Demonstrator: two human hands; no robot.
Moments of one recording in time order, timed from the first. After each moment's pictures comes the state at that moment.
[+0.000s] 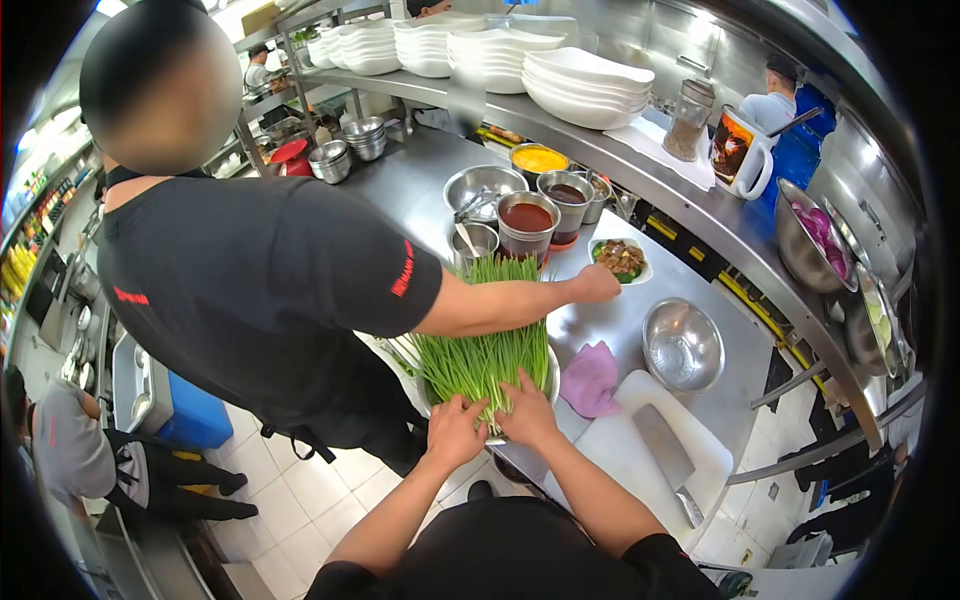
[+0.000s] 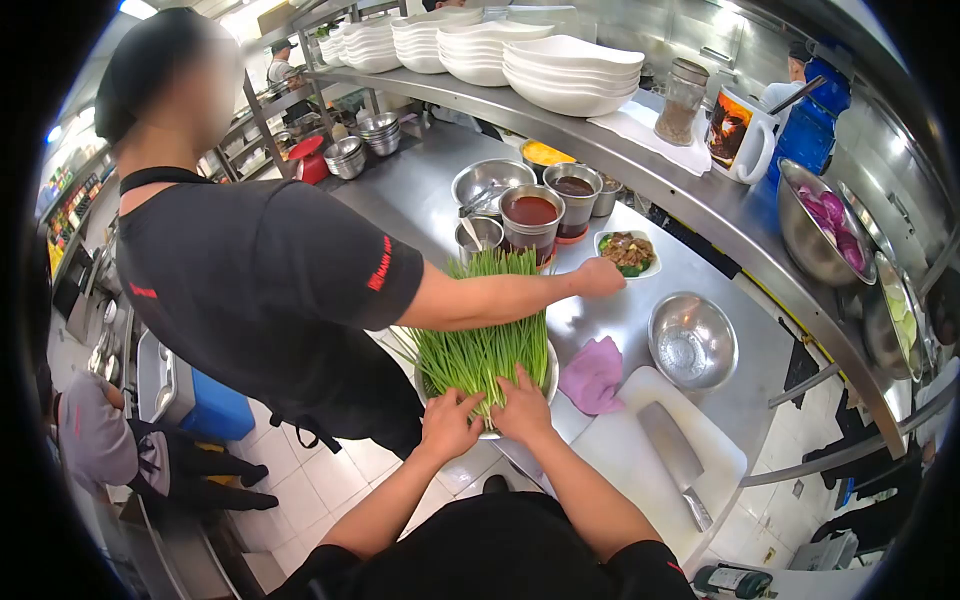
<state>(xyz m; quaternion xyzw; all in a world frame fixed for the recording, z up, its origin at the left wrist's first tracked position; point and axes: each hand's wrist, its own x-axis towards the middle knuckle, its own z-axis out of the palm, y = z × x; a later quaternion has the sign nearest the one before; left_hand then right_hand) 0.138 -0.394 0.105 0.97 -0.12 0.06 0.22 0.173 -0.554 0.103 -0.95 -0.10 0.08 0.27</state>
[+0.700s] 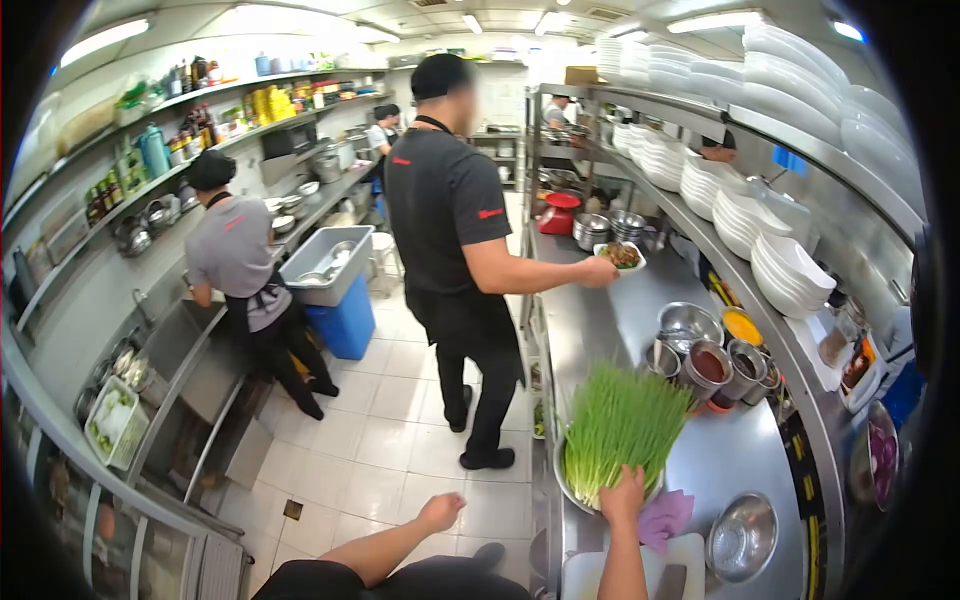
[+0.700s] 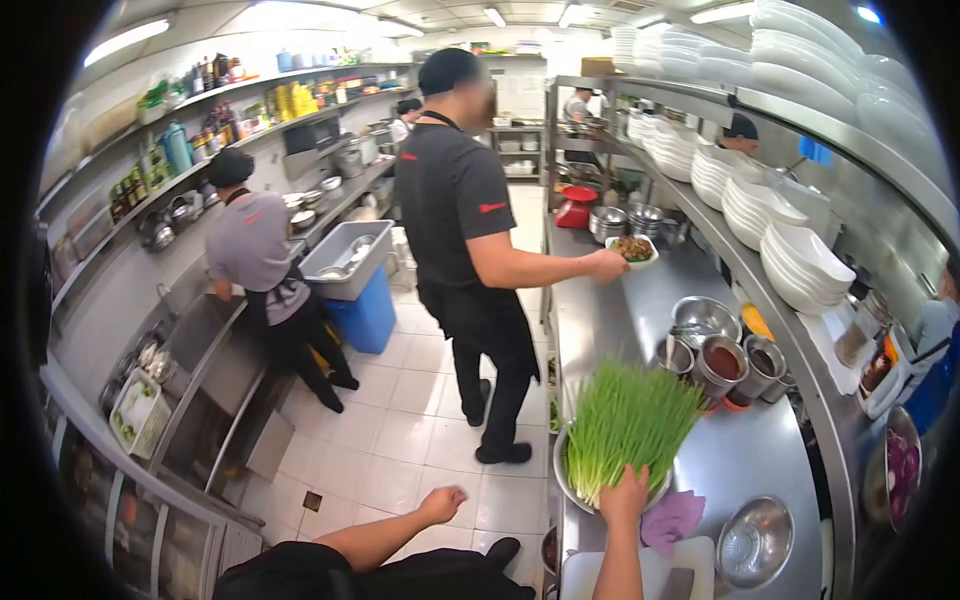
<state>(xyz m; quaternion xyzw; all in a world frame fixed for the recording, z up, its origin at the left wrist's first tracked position) -0.041 -0.316 0.002 0.87 0.31 0.01 0.39 0.200 -0.562 0.108 -0.95 -0.16 0.01 0.27</state>
